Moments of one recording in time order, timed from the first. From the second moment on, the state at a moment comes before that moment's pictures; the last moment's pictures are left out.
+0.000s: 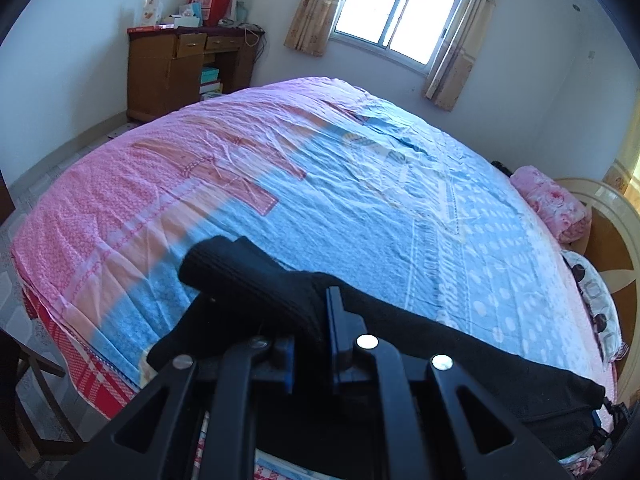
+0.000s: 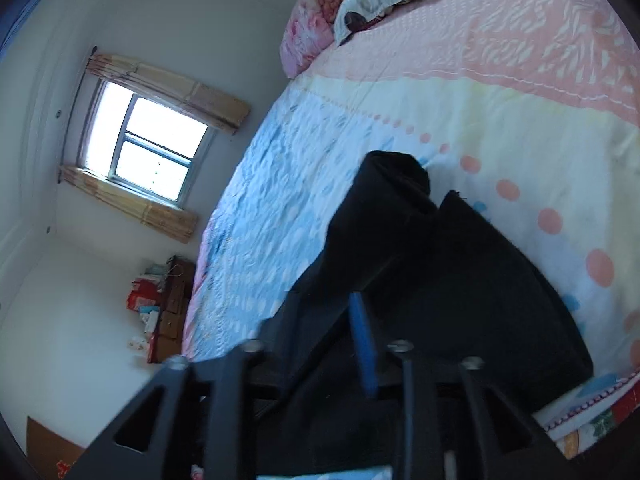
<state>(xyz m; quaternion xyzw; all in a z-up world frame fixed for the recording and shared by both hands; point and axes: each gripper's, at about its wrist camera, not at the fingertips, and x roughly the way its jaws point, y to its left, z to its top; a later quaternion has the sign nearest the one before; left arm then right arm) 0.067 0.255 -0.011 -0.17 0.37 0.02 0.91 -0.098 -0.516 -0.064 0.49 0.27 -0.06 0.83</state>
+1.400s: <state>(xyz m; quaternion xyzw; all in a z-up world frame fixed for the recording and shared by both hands) 0.086 0.254 -0.010 -0.19 0.37 0.01 0.91 -0.048 -0.511 -0.057 0.38 0.28 -0.15 0.87</state>
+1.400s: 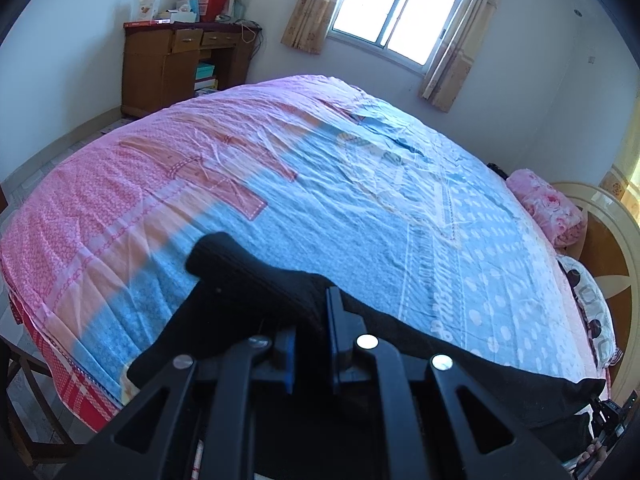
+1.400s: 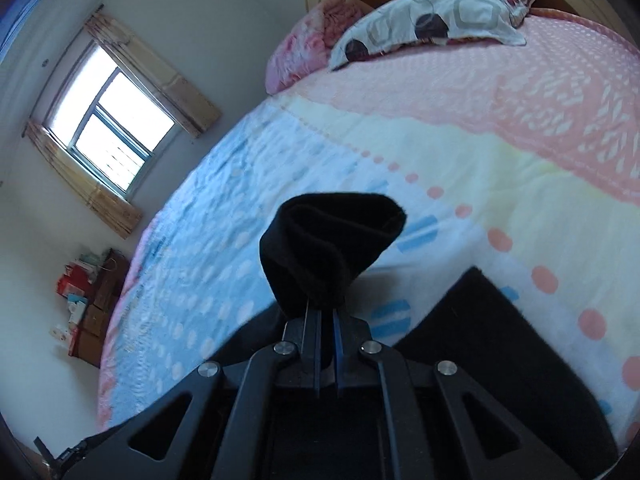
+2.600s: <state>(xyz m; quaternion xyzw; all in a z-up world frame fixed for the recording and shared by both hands) 0.073 0.255 0.003 -0.18 0.36 0.00 0.92 -0.084 -0.489 -0.075 0.43 0.32 -0.07 0.84</state>
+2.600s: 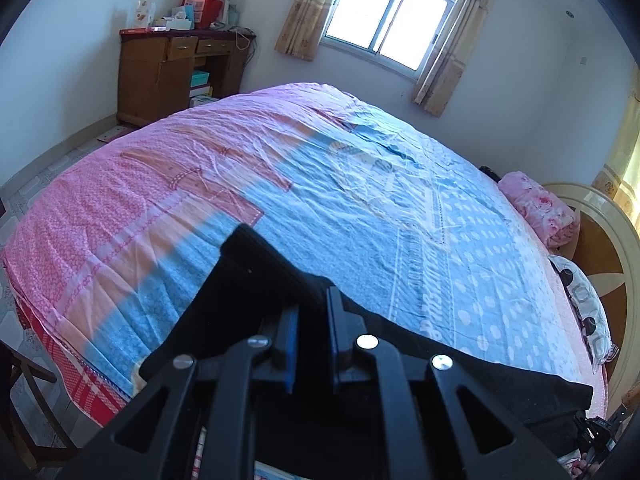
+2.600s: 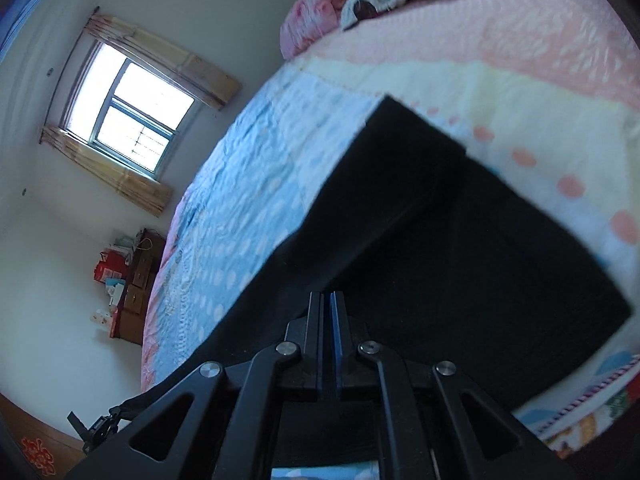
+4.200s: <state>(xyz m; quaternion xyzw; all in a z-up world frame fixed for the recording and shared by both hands) 0.032 0.296 -0.036 -0.17 0.40 0.12 0.89 -0.149 -0.464 -0.095 0.38 0.31 -0.03 0.87</state>
